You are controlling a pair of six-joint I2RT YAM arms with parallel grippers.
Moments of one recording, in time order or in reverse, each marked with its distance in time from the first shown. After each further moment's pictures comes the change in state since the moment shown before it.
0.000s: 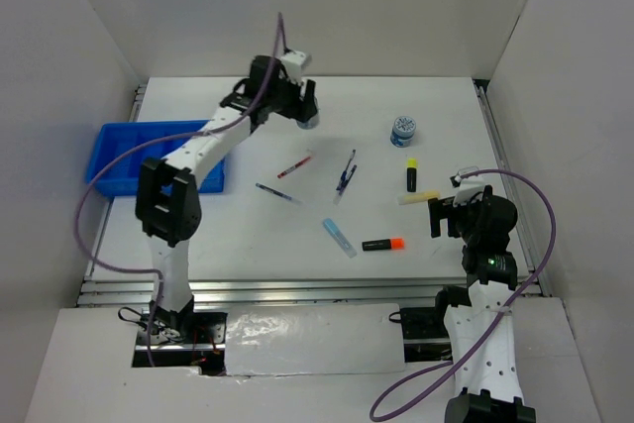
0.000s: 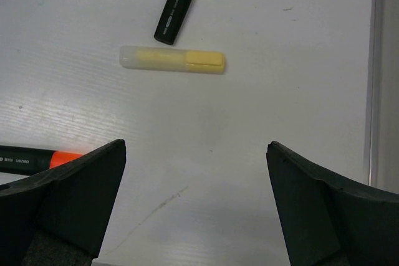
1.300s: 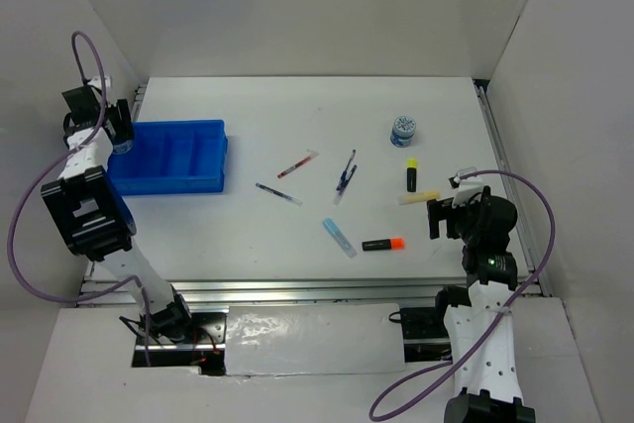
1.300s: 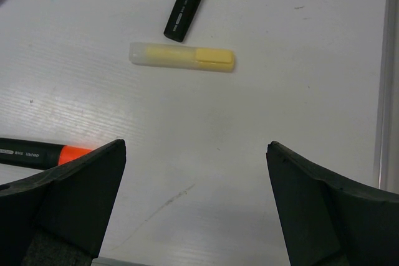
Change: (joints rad) left arm 0.906 -0.236 -0.371 0.043 -0.145 0.226; right arm -0.004 -0.004 0.000 -0.021 -0.032 -0.002
